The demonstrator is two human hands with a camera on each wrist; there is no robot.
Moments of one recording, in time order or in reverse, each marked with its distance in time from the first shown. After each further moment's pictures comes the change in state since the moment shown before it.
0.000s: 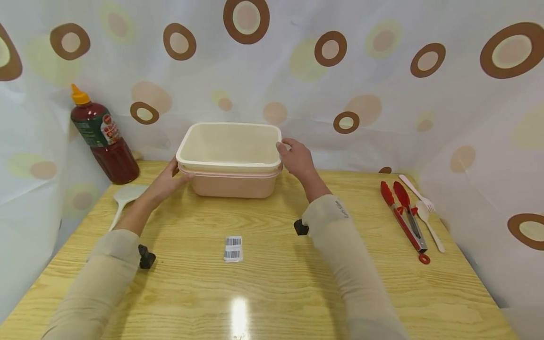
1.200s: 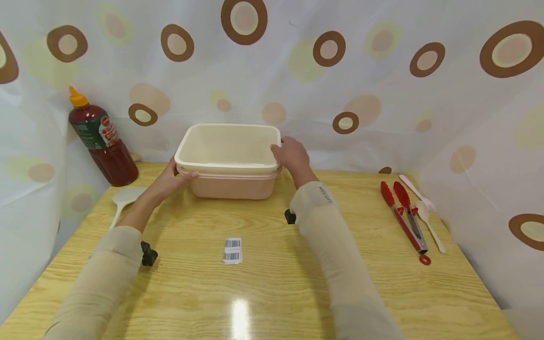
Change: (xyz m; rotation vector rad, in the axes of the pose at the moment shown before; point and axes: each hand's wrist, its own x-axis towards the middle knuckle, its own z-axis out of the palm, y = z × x) left_hand -0.009 0.037 0.004 -0.101 -0.019 0.027; right_hand 0.011 -0.027 0.000 -0.245 -0.085 0.091
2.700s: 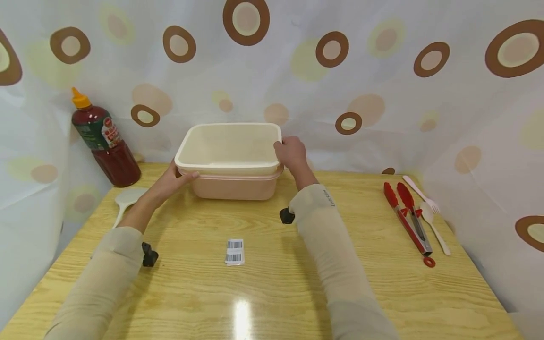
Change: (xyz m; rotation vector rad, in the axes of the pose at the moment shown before) left_hand -0.005 0.004 -0.002 -0.055 -0.026 0.003; right_hand 0.018 0.002 0.013 0.292 0.137 0.016
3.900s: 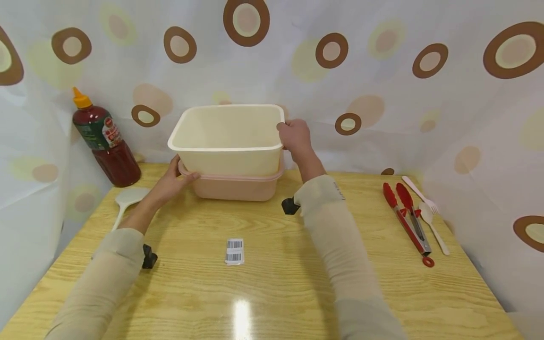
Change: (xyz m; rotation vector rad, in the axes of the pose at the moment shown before) left_hand 0.014 -0.031 -0.001 0.222 0.094 -0.120; right_hand -0.011 -0.039 -0.034 0.292 0.031 -0.022
